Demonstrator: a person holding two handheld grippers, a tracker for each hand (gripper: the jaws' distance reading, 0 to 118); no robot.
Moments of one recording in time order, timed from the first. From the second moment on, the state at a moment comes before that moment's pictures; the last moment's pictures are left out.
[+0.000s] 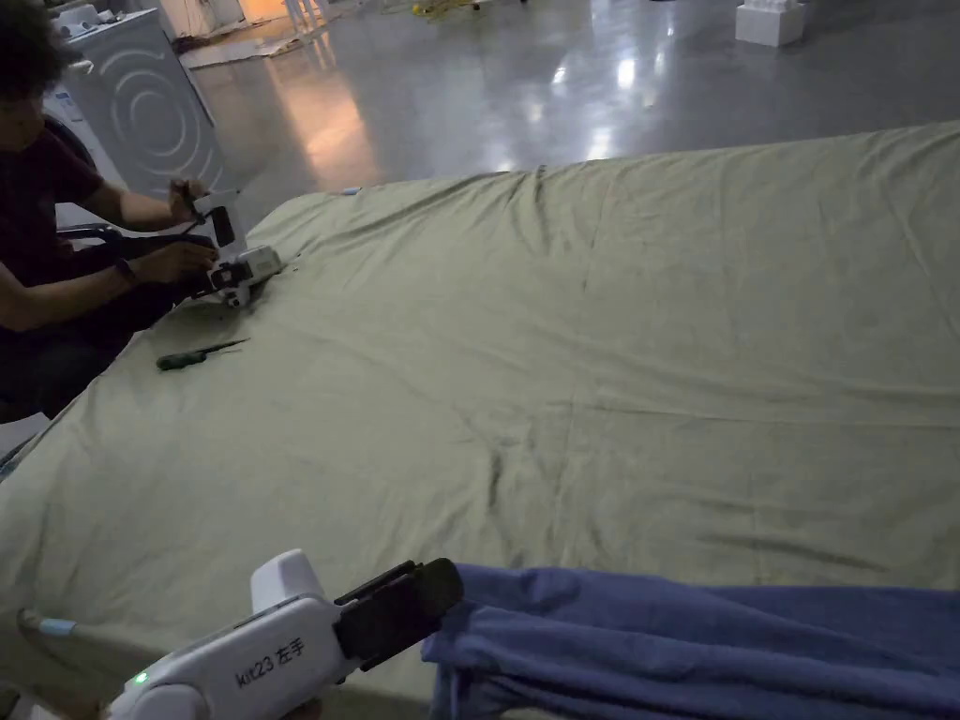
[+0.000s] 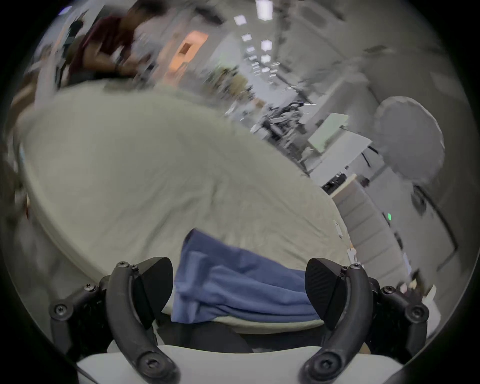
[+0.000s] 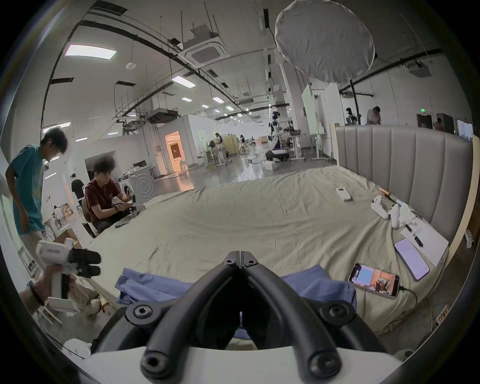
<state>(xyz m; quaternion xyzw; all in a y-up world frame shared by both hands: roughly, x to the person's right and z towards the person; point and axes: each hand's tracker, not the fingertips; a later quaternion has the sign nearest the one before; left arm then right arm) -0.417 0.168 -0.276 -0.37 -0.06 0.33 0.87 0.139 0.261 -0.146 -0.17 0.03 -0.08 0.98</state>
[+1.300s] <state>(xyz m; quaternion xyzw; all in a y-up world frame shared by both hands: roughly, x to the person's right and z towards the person) -0.342 0.223 -0.313 -0.31 -0.14 0.24 0.91 0.146 0.255 -0.128 -0.22 0.01 -0.13 0.97</state>
